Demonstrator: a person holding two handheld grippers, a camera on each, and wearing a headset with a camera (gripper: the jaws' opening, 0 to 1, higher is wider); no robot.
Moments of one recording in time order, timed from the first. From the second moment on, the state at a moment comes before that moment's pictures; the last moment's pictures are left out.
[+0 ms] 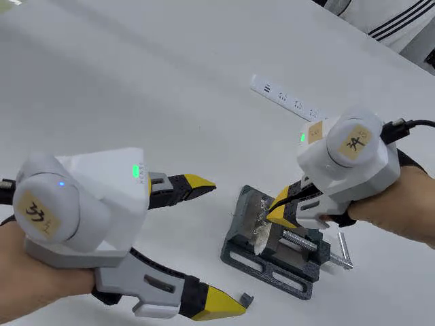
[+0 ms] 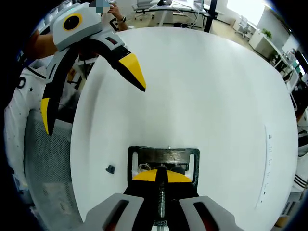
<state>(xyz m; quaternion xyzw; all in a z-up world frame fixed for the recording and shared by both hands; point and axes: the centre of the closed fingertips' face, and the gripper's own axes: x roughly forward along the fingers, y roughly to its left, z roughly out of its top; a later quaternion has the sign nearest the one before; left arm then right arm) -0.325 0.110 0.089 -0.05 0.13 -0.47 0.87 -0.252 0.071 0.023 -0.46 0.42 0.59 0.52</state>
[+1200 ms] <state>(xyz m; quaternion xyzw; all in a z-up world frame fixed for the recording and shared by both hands) -0.326 0.112 0.097 -0.04 0.13 -0.47 0.87 -0.254 0.073 0.024 -0.50 0.39 0.58 0.51</state>
